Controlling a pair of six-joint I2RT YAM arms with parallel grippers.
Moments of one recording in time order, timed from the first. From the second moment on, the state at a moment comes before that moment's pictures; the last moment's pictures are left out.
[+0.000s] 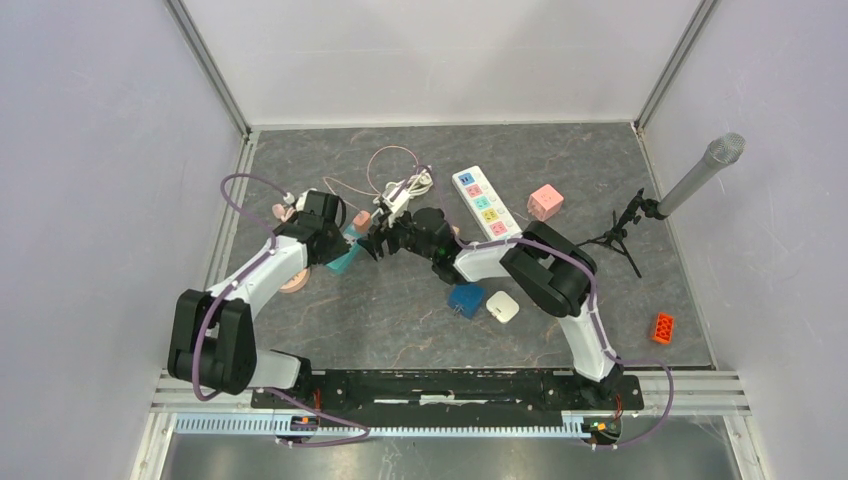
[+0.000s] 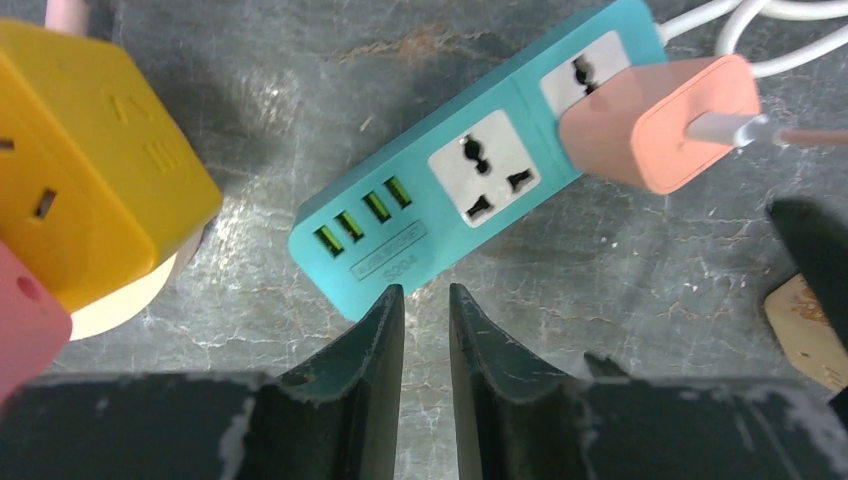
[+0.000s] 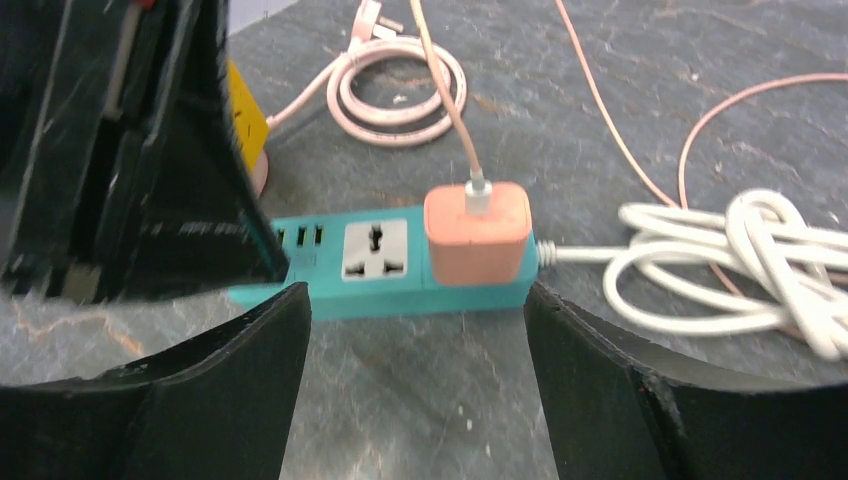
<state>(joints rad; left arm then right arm) -0.25 1.38 0.85 -0.47 -0.22 -0.68 0.88 2.10 1.14 0.82 -0.13 0.08</state>
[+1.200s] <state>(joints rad) -0.24 1.33 0.78 -0.48 -0.21 -0.72 0.90 2.29 1.47 0.68 -0.06 0.08</state>
